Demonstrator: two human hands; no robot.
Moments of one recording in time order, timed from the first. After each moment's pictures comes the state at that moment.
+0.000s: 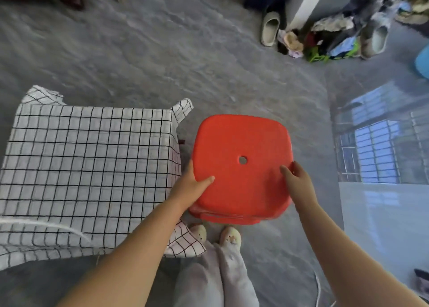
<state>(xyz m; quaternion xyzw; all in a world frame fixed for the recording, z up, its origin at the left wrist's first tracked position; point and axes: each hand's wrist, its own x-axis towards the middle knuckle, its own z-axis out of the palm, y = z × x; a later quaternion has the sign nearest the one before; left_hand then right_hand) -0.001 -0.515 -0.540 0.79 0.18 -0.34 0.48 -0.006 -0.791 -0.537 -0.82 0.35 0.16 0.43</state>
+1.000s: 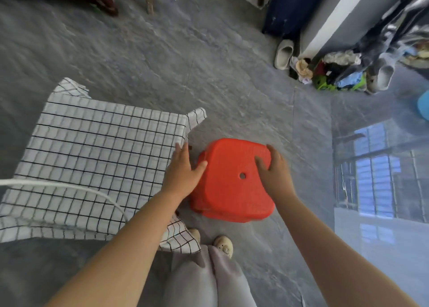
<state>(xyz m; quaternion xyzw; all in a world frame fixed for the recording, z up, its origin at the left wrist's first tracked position) 0.005 -0.492 -0.490 0.90 0.16 -0.19 0.36 0.027 -0.720 -0.476 -0.92 0.12 0.13 0.34</state>
